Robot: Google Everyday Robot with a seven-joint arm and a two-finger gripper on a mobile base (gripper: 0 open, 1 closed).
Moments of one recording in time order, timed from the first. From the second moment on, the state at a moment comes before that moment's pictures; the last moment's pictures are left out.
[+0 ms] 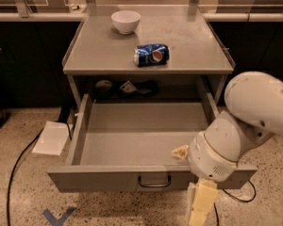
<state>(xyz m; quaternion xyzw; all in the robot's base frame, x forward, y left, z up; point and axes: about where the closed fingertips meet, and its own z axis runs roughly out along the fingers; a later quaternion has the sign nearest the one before) 0.331 -0.090 0.756 -0.68 0.69 0.25 0.09</state>
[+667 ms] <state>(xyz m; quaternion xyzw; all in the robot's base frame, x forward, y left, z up) 0.290 -0.074 0.716 -0.66 0.69 0.30 0.05</state>
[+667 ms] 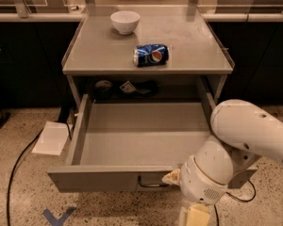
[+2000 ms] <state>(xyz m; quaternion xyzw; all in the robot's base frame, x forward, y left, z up) 0.331 -0.095 0.679 -0.64 0.71 0.28 0.06</state>
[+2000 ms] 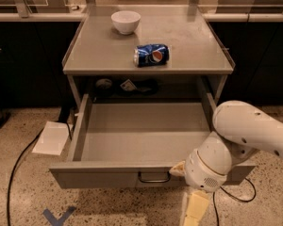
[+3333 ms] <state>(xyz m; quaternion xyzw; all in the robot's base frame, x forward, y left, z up) 0.398 -0.111 0.688 -0.63 0.73 0.25 0.10</state>
